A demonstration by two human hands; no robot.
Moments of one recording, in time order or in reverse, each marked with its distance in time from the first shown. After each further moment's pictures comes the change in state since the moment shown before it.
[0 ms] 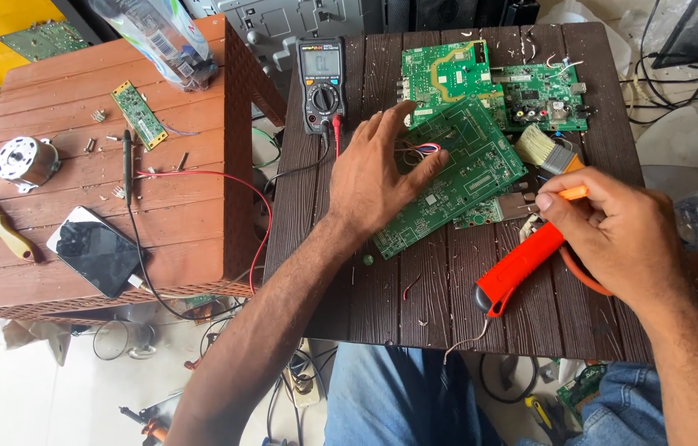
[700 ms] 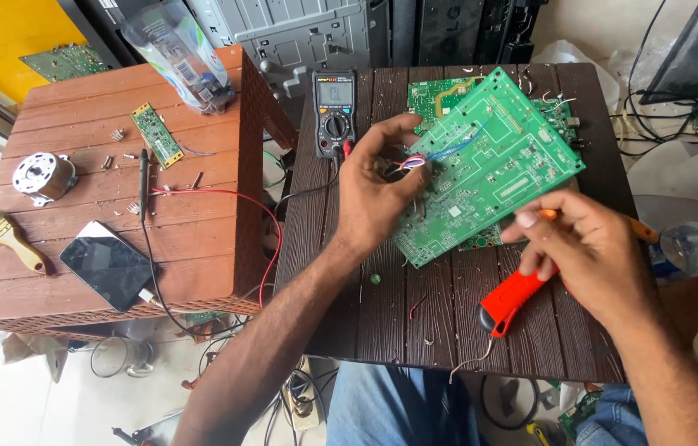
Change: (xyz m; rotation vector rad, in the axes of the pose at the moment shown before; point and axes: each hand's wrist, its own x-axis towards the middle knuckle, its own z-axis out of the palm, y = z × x) left_hand -0.003 0.013 -0.020 -0.920 0.140 -0.037; right_hand 0.009 -0.030 0.012 0.648 -0.103 0.257
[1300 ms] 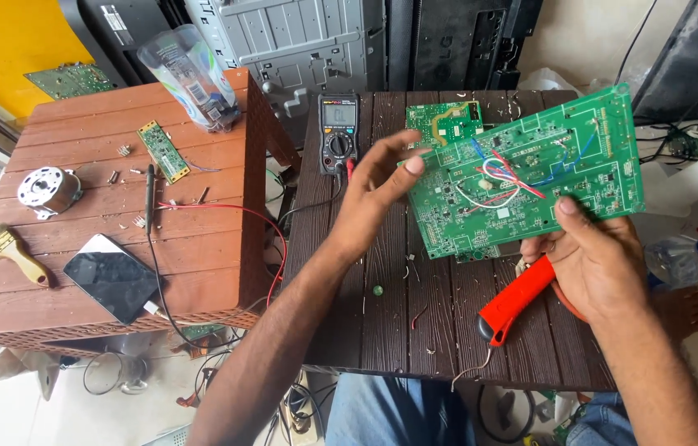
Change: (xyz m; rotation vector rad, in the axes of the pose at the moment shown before) left_hand 0.009 -0.007 -0.014 -0.212 -0.142 -0.160; right_hand 0.010 0.017 -0.005 0.741 0.031 -0.135
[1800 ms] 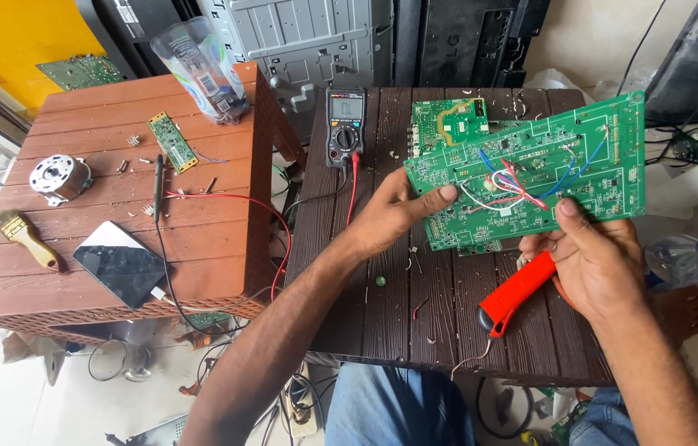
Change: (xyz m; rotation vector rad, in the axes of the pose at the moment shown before) left_hand -0.011 -0.011 0.009 -0.054 -0.271 0.015; right_hand -0.007 0.006 -0.006 -0.023 0.008 -0.007
